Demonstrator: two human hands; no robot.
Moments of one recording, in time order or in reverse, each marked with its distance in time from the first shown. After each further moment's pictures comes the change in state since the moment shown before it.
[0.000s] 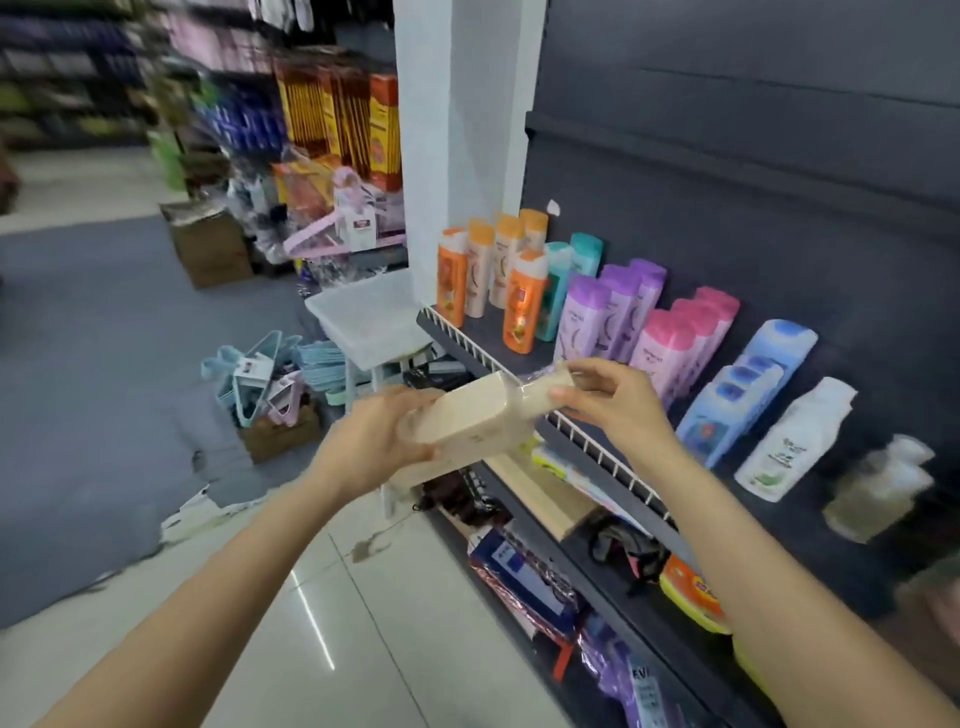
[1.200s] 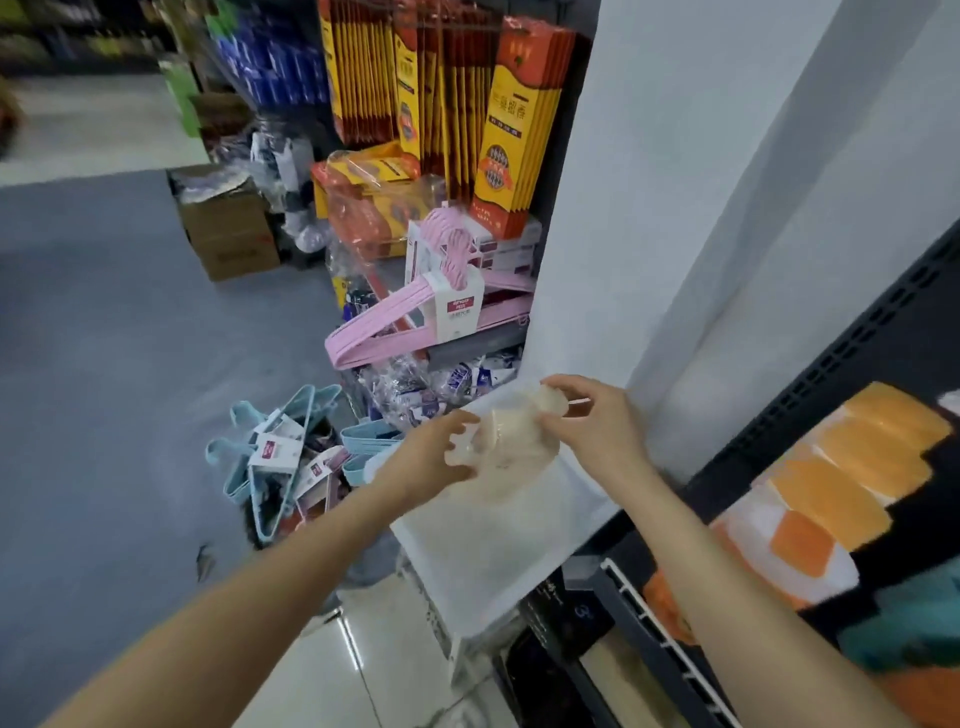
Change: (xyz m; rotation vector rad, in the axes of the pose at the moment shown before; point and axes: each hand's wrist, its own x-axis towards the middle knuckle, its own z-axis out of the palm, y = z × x) left_hand 0.532 -0.450 -0.034 -0.187 -0.191 -0.248; right_hand 0.620 0.076 0.325 -0.288 -0.021 0.053
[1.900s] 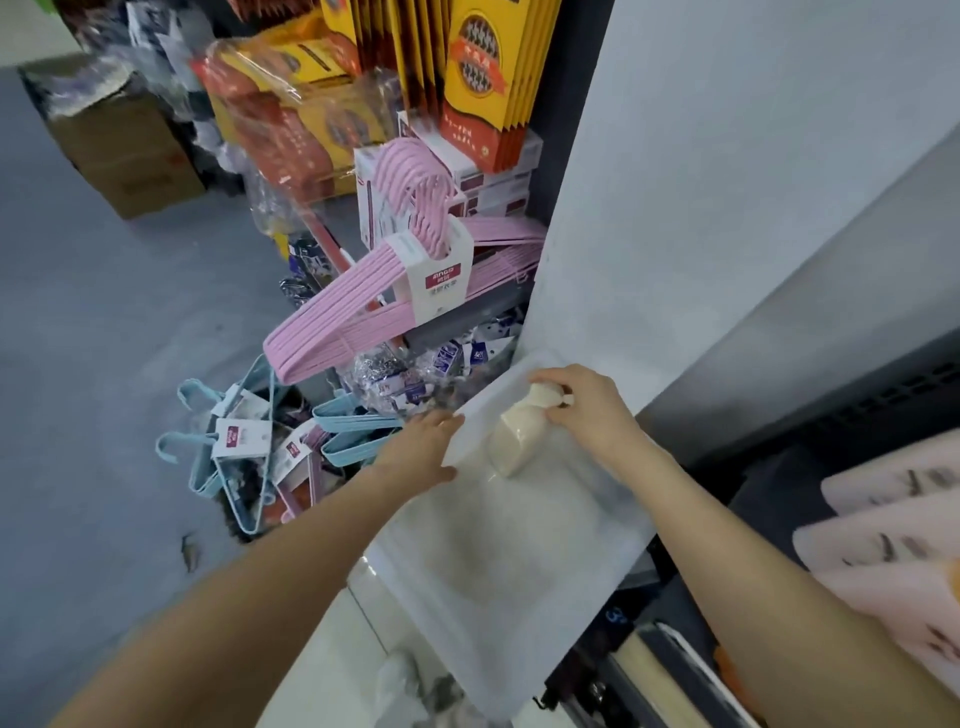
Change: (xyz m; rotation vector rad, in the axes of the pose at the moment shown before) left_hand 0.141 -0.087 0.025 0.506 -0.398 0.034; right_hand 0.130 0.069 0.055 -0.358 -0.296 0.191
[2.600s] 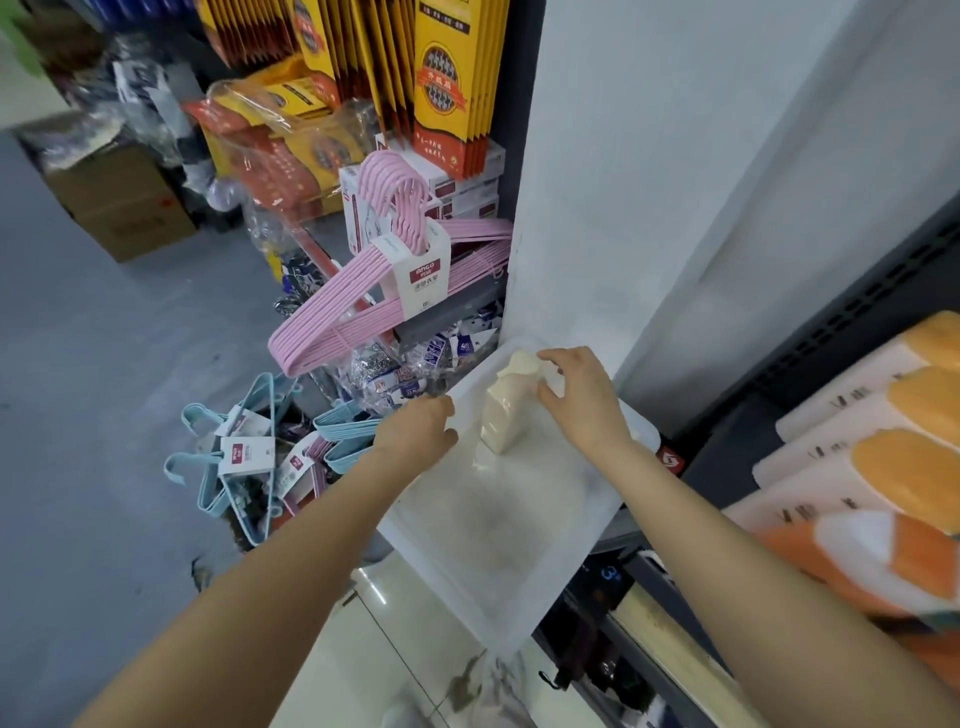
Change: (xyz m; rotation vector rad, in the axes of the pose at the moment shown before) left_hand -0.051 0.036 -0.026 -0.030 0.130 -0.118; right_hand -0.054 0.004 0.014 -0.030 0.289 -0.013
